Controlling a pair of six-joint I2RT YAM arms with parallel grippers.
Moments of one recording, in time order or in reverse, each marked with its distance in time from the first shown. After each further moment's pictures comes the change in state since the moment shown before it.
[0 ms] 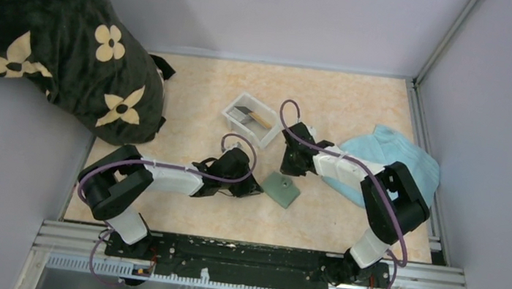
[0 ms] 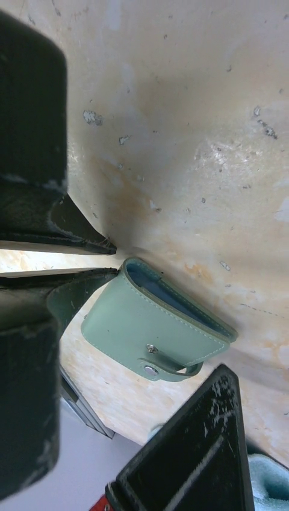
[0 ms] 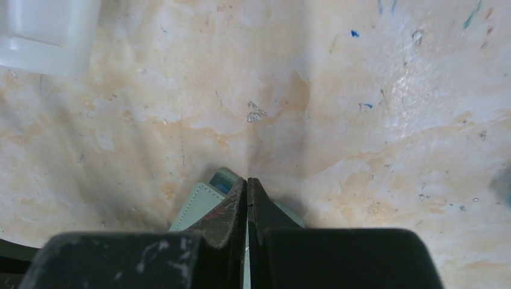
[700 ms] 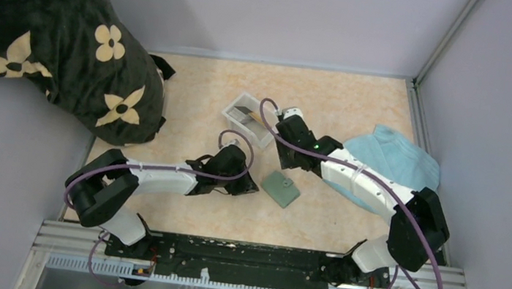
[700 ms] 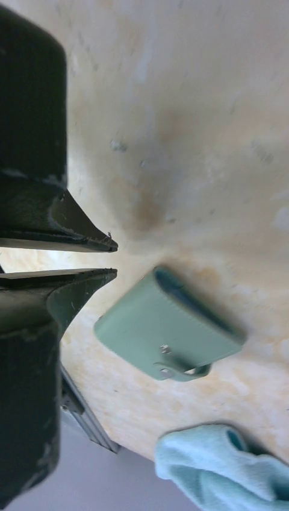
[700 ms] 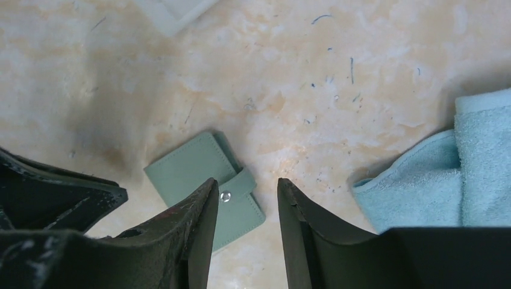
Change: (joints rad) left arm 0.025 -0.083 0.009 -0.109 -0.002 0.061; right arm 0.100 -0.188 0.156 -0.219 0.208 -0.441
